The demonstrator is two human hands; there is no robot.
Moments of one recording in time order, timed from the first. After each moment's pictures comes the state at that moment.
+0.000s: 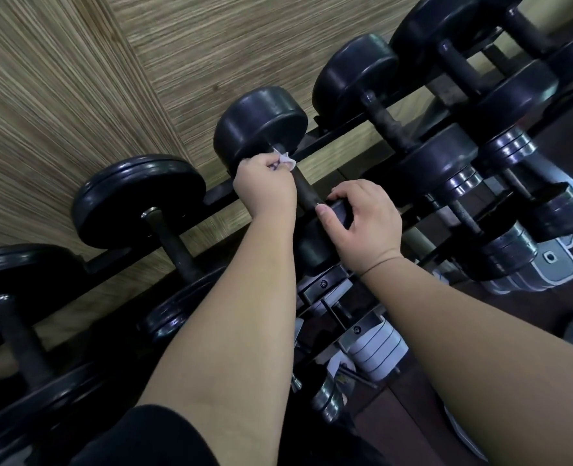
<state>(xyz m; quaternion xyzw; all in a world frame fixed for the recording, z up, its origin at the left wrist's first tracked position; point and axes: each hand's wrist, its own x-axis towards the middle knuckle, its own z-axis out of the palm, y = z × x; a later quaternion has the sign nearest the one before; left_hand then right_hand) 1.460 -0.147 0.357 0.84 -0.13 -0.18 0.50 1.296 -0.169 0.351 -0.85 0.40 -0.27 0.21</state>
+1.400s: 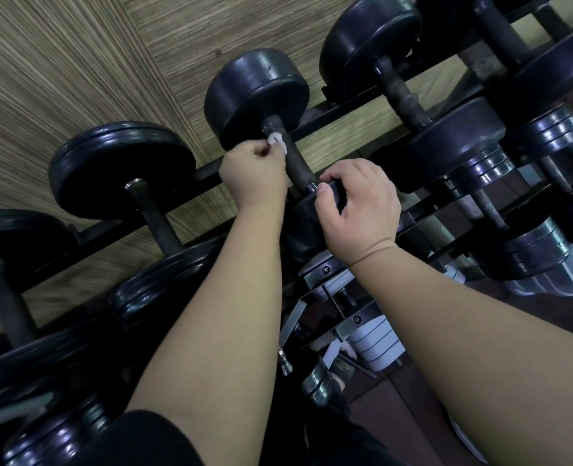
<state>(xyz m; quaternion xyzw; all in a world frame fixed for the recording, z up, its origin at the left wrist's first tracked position) 1.447 -0.144 0.336 0.83 -0.09 -0.11 0.54 1.296 -0.174 0.346 -0.84 0.35 -0.35 0.24</state>
